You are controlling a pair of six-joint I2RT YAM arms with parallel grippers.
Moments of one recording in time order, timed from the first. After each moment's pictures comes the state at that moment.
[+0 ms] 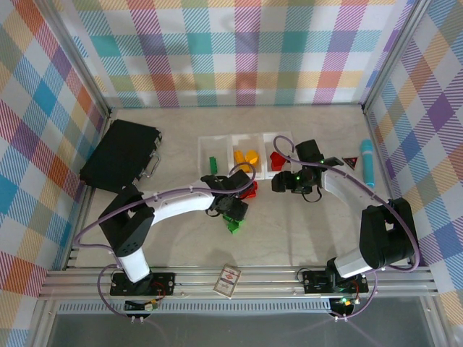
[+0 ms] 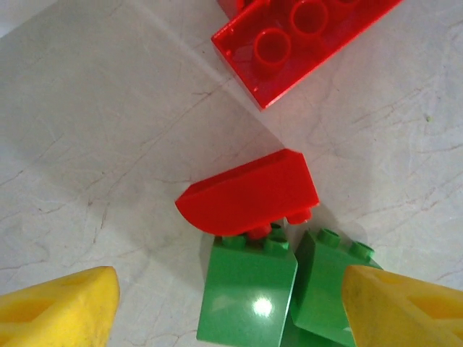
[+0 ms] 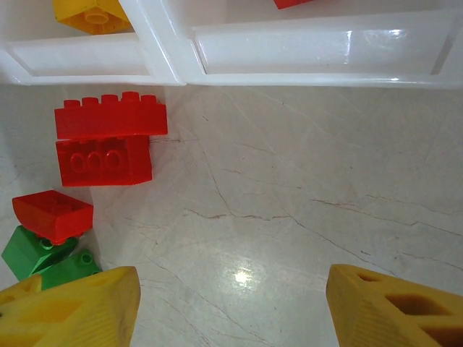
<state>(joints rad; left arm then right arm) -0.90 1.74 1.18 -0.71 -0.18 -0.45 0.32 1.47 0.98 -0.66 -0.30 0.28</state>
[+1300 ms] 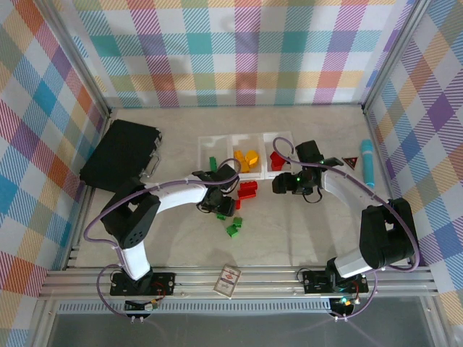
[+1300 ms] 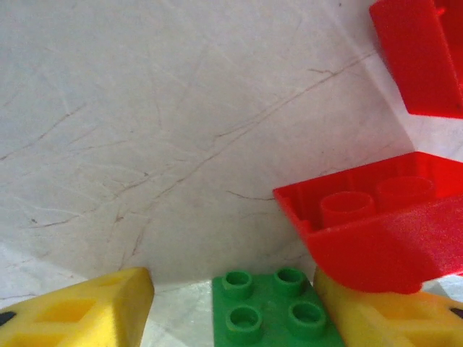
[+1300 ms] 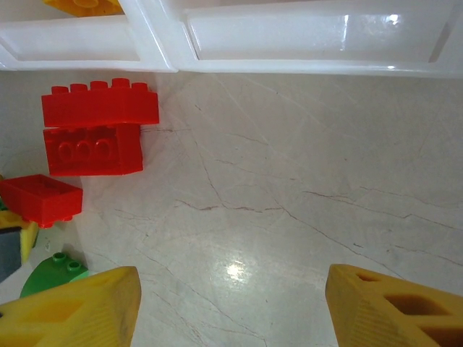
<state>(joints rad) -0.75 1.79 1.09 -0.63 -0.02 -0.46 0.32 1.47 0.97 -0.68 -0.29 0.25</state>
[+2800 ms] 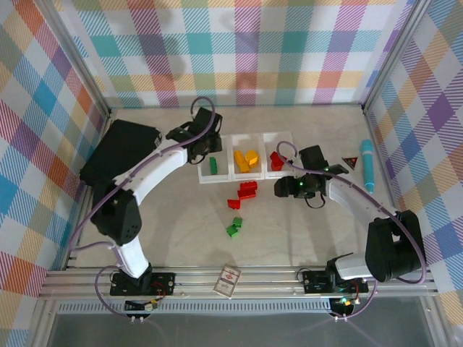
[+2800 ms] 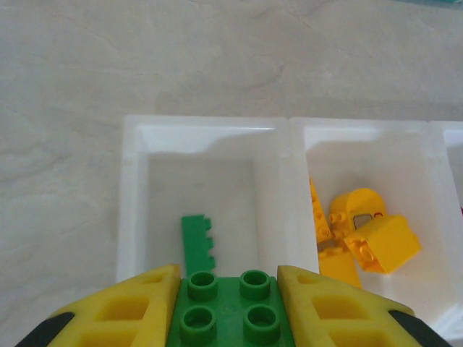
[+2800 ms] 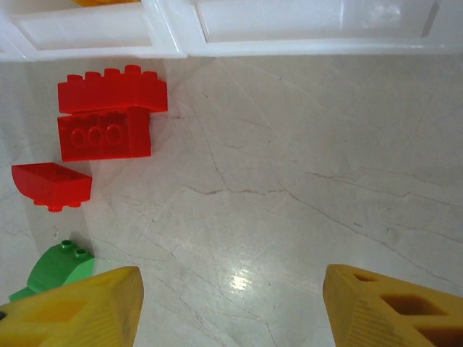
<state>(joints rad) -0.54 1.80 1.58 -0.65 -0.26 -0.53 0.32 1.37 0.89 -0.65 -0.30 0.27</state>
